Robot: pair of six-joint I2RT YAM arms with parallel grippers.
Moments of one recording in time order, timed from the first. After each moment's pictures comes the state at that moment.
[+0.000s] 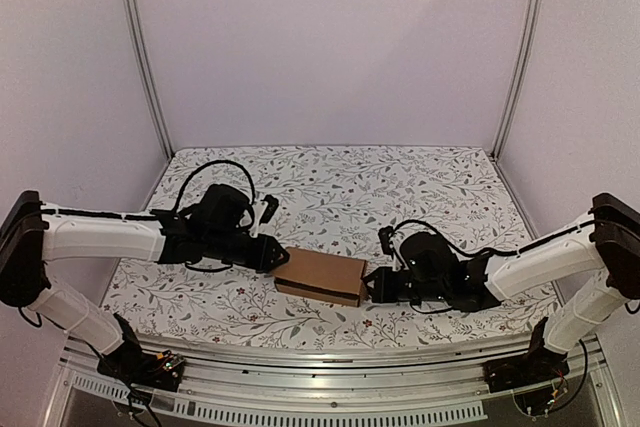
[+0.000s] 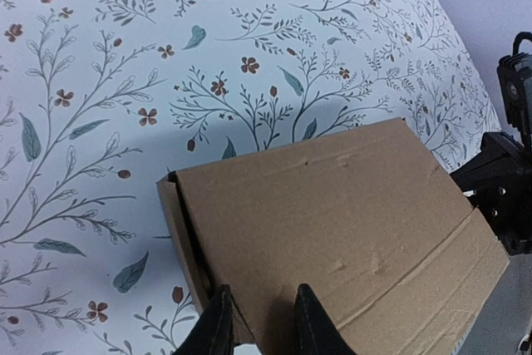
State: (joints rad) left arm -0.81 1.43 0.75 -0.09 0.15 -0.49; right arm 1.05 1.54 0.58 0.34 0.04 0.89
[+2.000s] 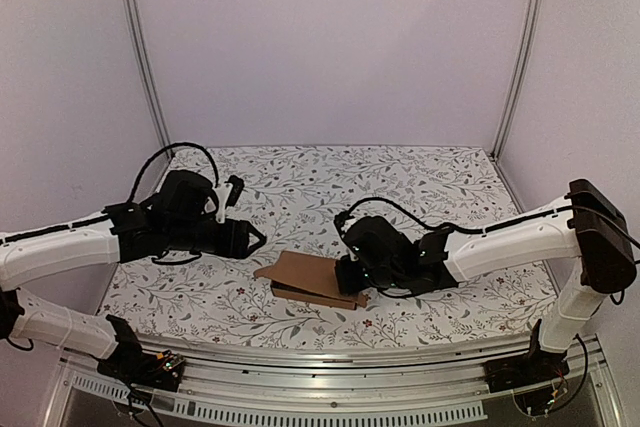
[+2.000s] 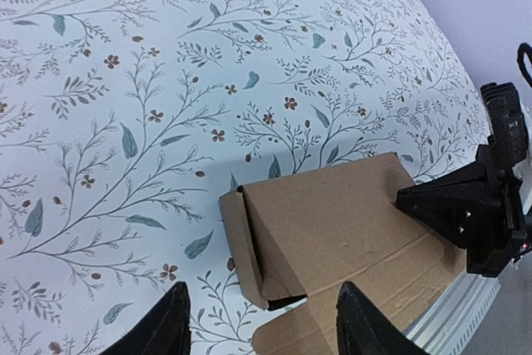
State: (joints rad) left arm -0.78 1.18 0.77 -0.31 0.03 -0.48; right arm 1.15 1.72 1.00 -0.07 0.27 0.62
